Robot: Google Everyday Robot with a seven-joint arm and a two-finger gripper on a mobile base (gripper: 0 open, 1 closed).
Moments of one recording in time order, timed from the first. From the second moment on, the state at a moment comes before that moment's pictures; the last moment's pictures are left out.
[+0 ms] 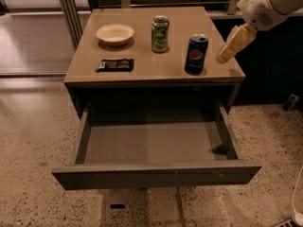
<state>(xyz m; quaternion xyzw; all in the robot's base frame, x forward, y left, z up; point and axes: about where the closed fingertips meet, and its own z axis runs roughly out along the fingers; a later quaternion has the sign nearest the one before) 0.653 -0.225 0.964 -0.53 0.77 -0.01 0.34</state>
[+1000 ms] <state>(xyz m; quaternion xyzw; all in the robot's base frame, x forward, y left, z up) 0.722 -0.194 0.924 -0.52 0.78 0.07 0.35</state>
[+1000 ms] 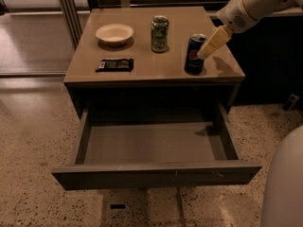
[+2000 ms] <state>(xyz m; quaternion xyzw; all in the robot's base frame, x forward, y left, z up) 0.736 -0.161 0.882 -0.53 0.77 0.13 0.33</state>
